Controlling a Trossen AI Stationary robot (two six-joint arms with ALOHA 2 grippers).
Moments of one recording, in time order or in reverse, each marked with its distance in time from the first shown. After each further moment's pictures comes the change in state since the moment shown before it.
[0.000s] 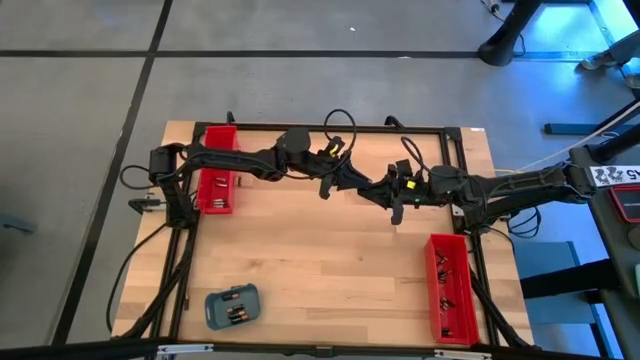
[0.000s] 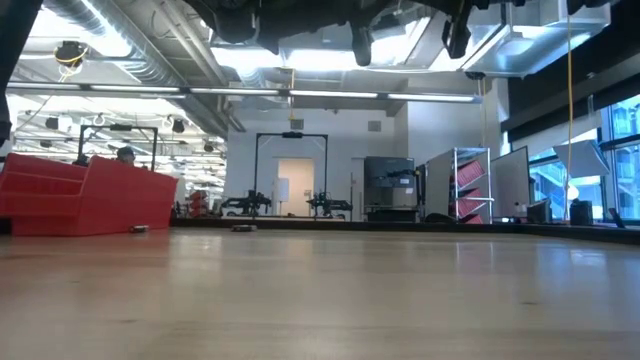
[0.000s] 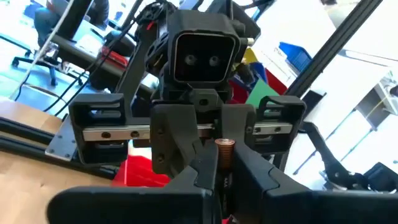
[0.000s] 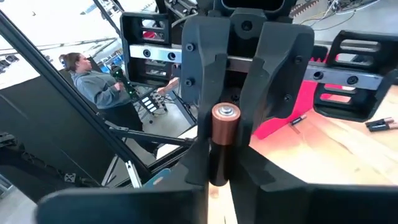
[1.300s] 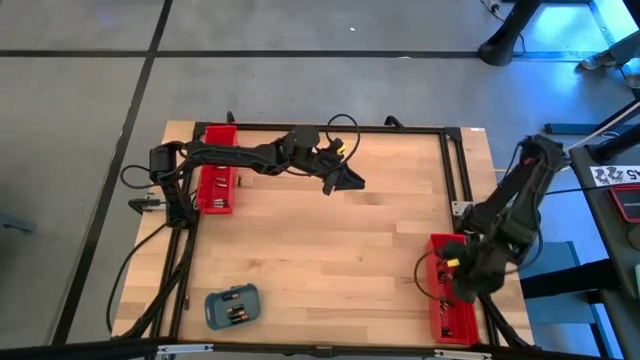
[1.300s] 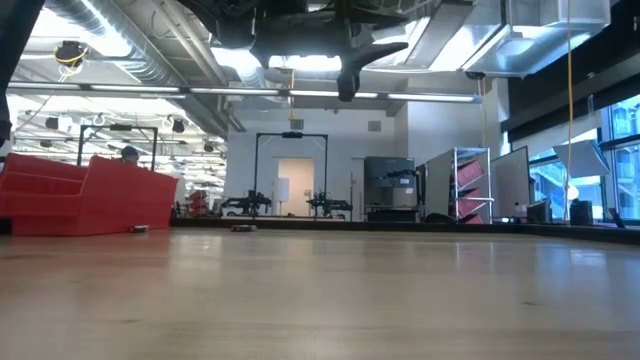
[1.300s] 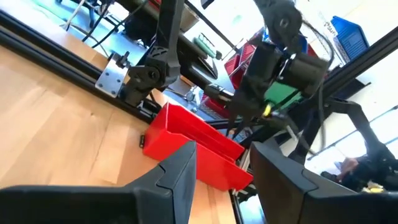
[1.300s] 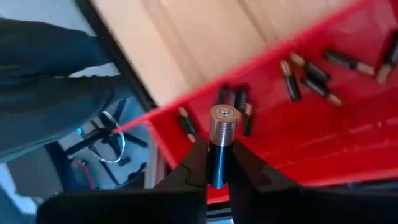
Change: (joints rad) left arm 0.040 0.000 0.000 -0.273 0.027 0.002; right arm 0.923 -0.030 0.161 -1.259 -0.160 1.058
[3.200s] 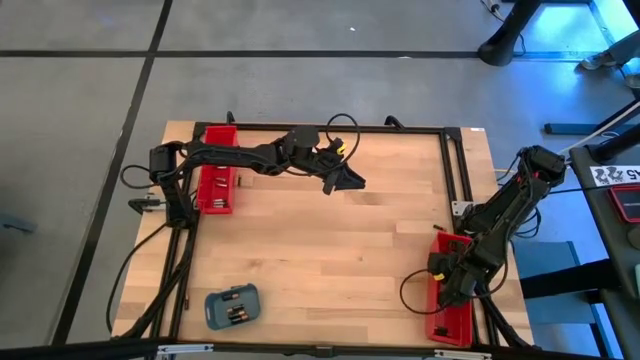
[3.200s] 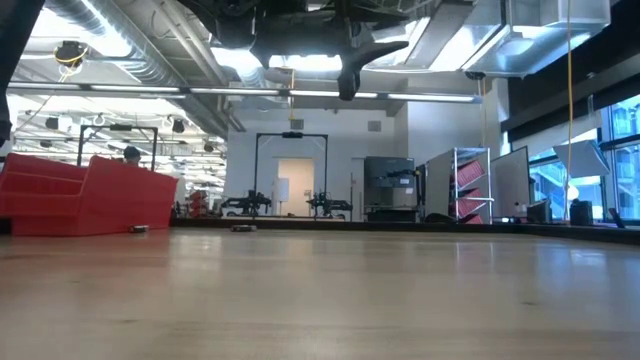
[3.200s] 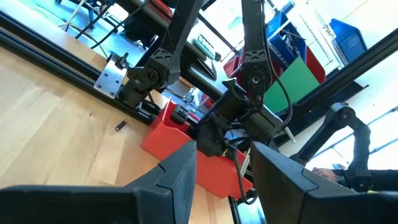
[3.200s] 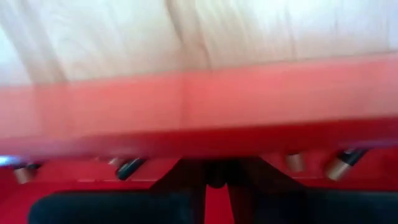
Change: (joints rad) left arm 0.000 0.000 0.000 0.009 -0.003 -0.012; right arm 0.006 0.245 -0.242 0.164 0.005 -0.330
